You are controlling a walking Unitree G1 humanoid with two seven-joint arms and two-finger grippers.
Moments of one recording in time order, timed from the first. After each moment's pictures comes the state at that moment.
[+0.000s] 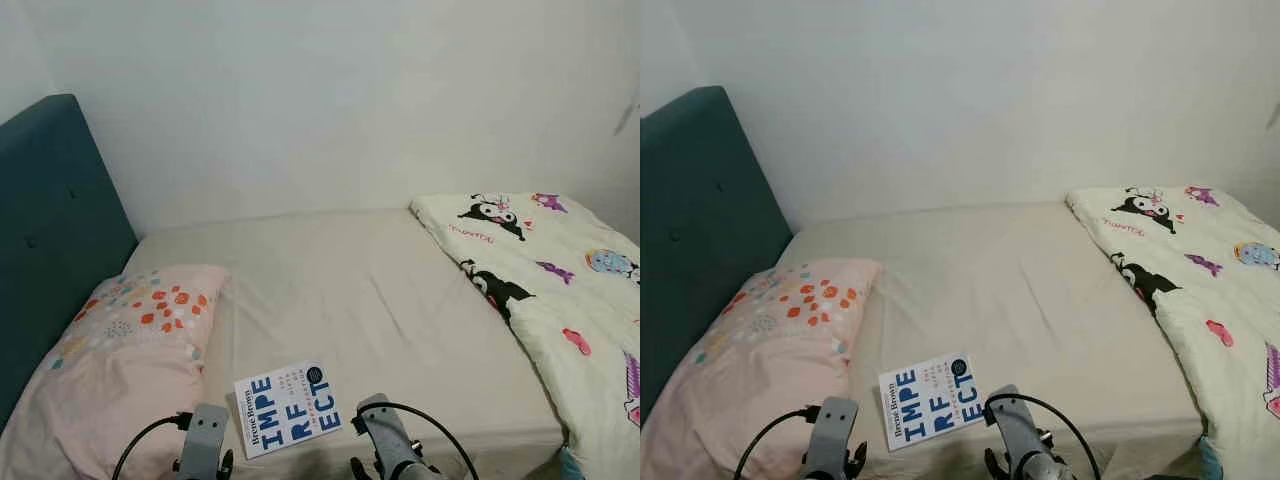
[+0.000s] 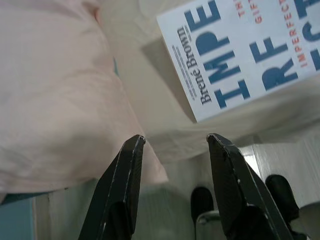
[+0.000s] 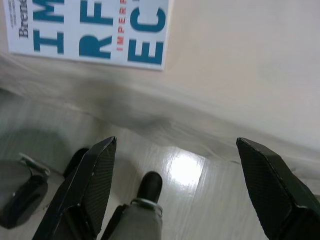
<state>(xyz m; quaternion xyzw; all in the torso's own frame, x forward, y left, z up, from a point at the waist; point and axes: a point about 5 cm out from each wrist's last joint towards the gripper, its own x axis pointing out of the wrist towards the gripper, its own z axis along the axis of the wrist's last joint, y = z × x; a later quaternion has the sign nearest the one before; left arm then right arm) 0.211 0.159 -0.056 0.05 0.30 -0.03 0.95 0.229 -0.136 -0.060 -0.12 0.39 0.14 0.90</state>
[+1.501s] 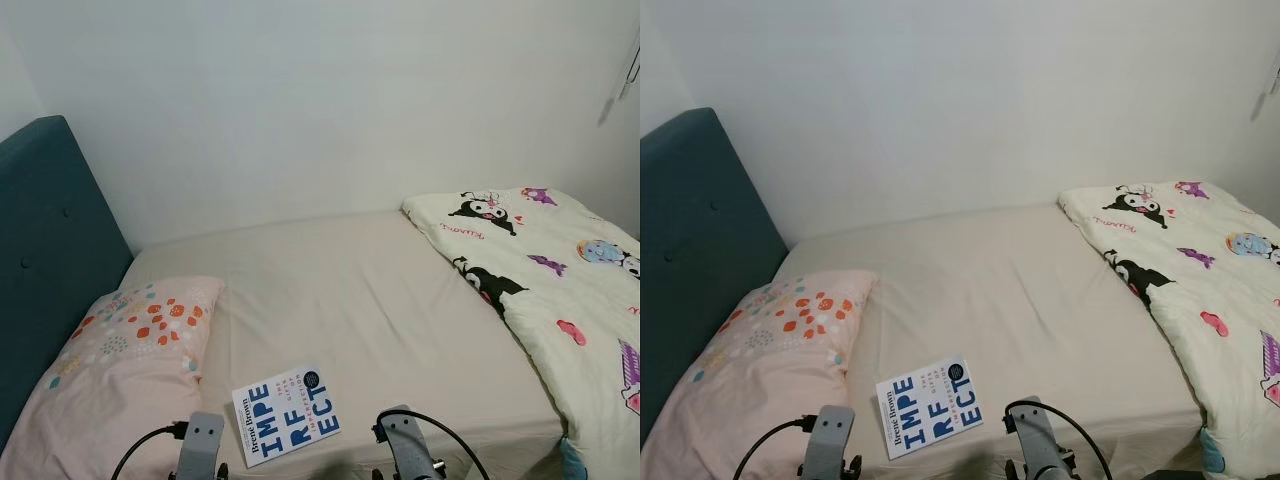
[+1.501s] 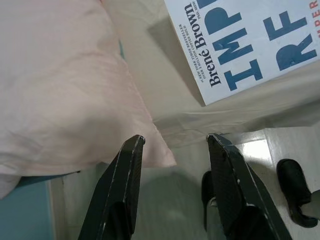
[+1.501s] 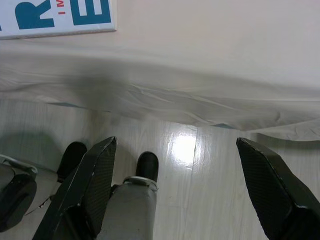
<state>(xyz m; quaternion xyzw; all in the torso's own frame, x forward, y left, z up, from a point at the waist) 0.200 0.162 -0.069 0.05 0.34 -0.01 0.94 0.210 -0.155 -0.073 -0.11 0.44 0.07 0.89</state>
